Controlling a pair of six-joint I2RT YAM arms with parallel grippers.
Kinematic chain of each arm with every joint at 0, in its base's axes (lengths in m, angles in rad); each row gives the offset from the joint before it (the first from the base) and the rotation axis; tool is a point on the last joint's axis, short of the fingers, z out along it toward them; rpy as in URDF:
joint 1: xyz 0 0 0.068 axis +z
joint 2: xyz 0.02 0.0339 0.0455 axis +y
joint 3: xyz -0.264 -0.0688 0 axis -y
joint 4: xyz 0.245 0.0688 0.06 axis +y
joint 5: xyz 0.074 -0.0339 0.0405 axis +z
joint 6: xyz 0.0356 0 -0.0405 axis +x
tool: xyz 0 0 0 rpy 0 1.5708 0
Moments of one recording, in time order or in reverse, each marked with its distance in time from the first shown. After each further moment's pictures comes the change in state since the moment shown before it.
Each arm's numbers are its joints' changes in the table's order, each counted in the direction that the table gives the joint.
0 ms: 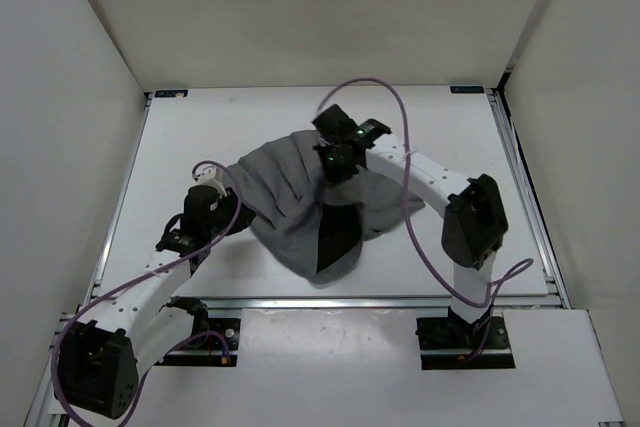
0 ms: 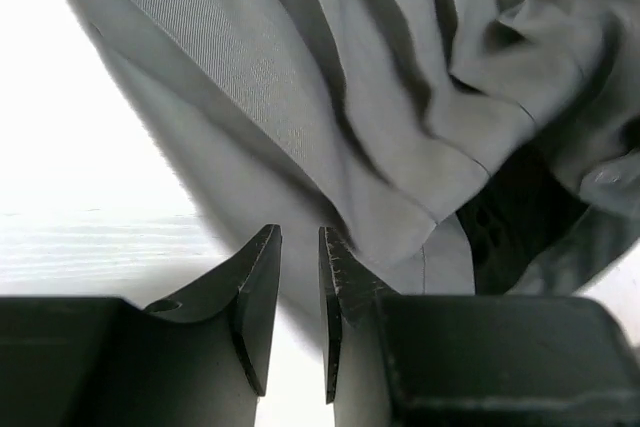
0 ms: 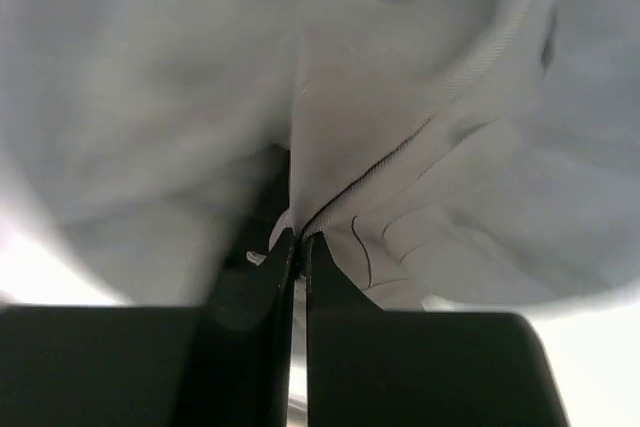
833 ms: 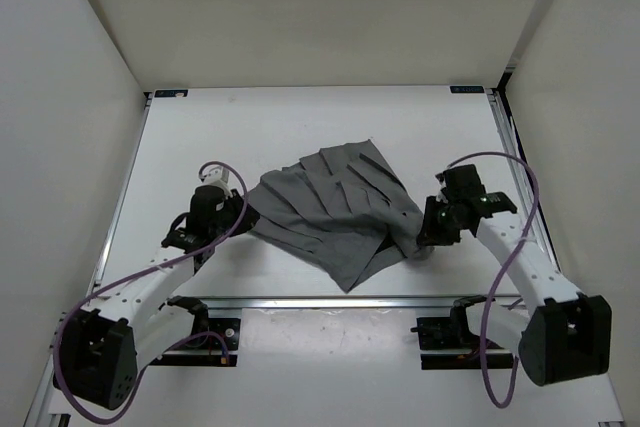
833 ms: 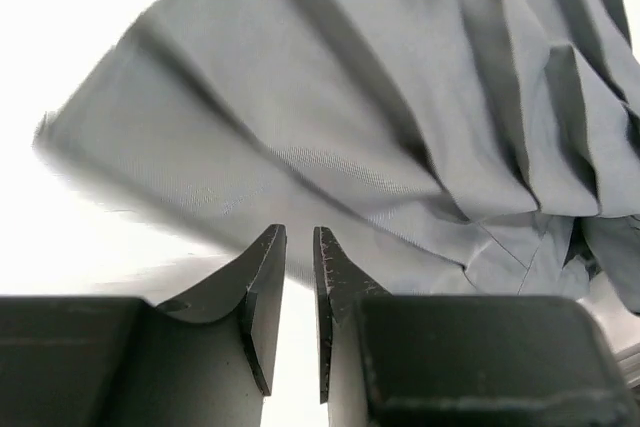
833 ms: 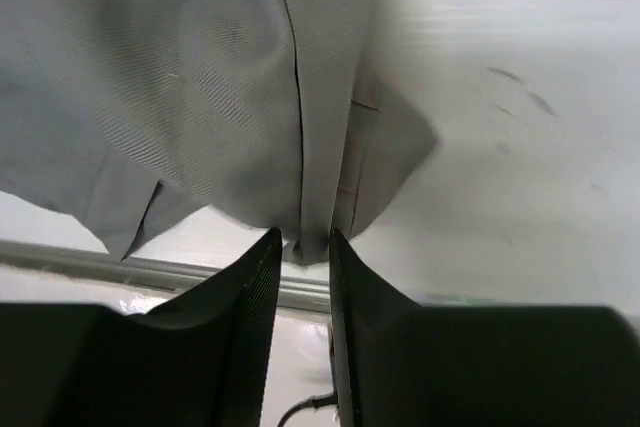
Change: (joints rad) left arm -0.025 0.059 -0.008 -0.032 0.009 -0.005; right arm -0.517 -0.750 -0.845 -0.061 0.270 -0.020
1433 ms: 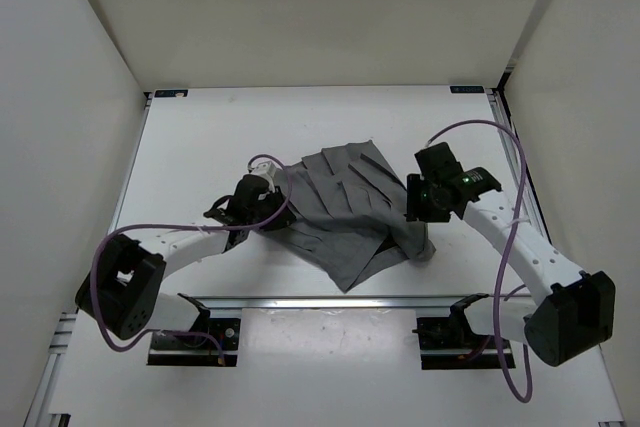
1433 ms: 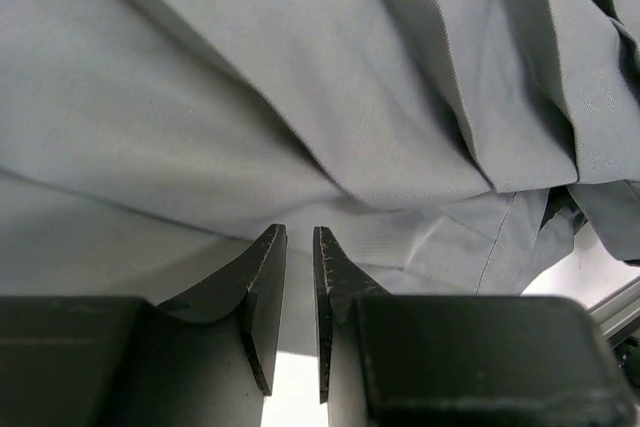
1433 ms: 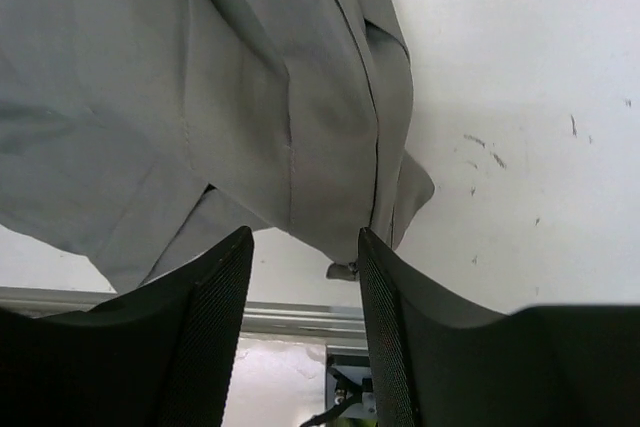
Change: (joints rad) left arm -0.236 0.376 0.148 -0.144 -0.010 -0.045; right arm 0.224 0.097 0.267 0.091 -0.285 0.061
